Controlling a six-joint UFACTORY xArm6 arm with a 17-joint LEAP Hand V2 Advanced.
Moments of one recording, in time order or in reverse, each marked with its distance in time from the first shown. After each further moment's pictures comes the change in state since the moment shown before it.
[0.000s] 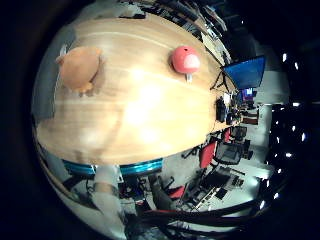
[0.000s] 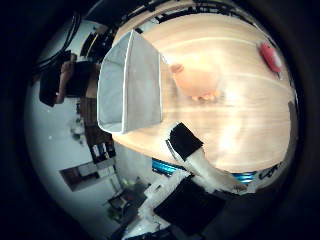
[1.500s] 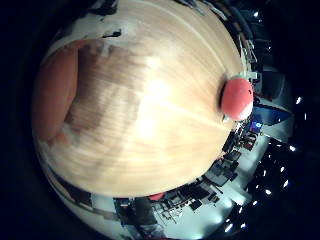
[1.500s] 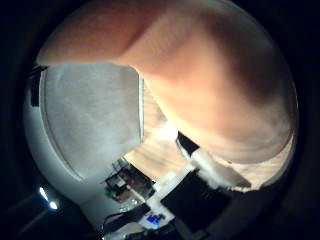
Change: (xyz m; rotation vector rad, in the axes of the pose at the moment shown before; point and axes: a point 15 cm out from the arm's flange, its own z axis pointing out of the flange) arm -0.031 -0.091 0.157 -0.183 -0.013 -0.196
